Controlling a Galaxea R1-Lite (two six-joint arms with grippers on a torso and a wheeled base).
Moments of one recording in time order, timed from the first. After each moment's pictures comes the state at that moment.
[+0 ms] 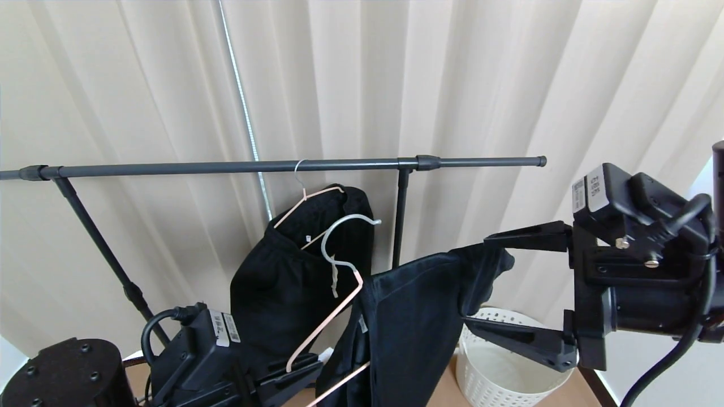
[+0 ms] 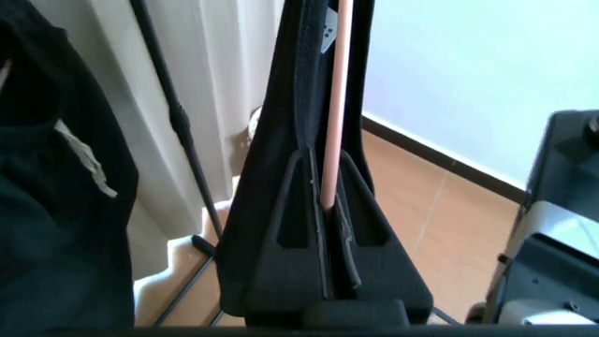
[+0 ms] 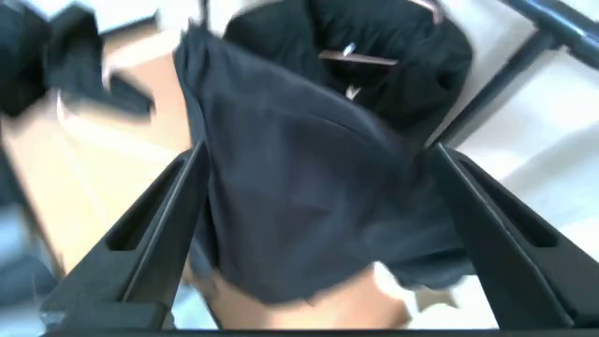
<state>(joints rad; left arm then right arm) -0.71 1.63 -0.04 -1.38 -0.26 0.05 0.64 1.35 -0.88 0.01 0.28 -0.37</state>
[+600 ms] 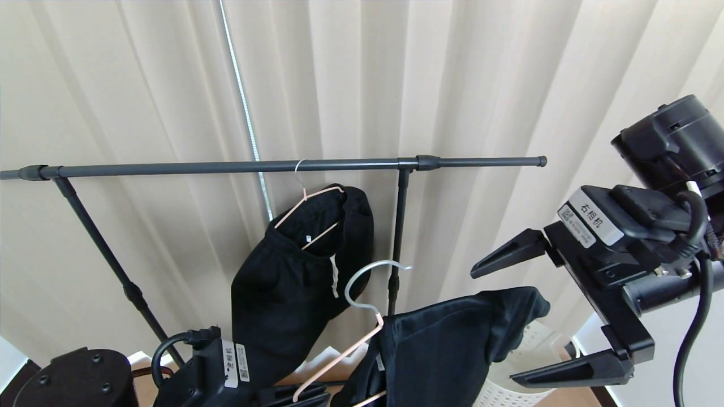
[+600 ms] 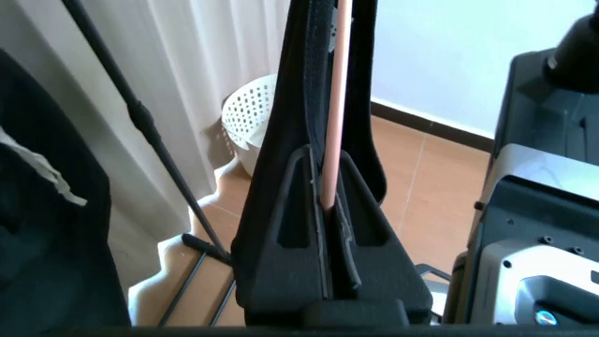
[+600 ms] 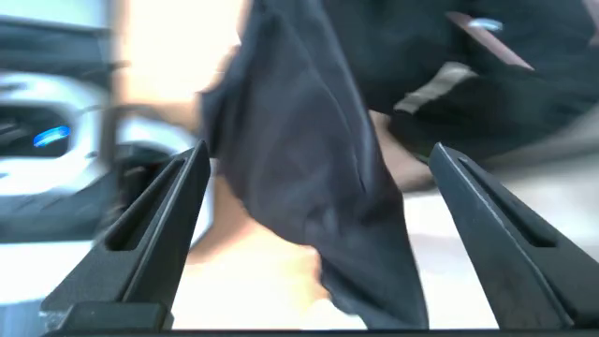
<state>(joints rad) -0.73 1.65 -0.01 -1.38 -0.36 0.15 0.50 1.55 -1.29 0.70 0.68 -0.92</state>
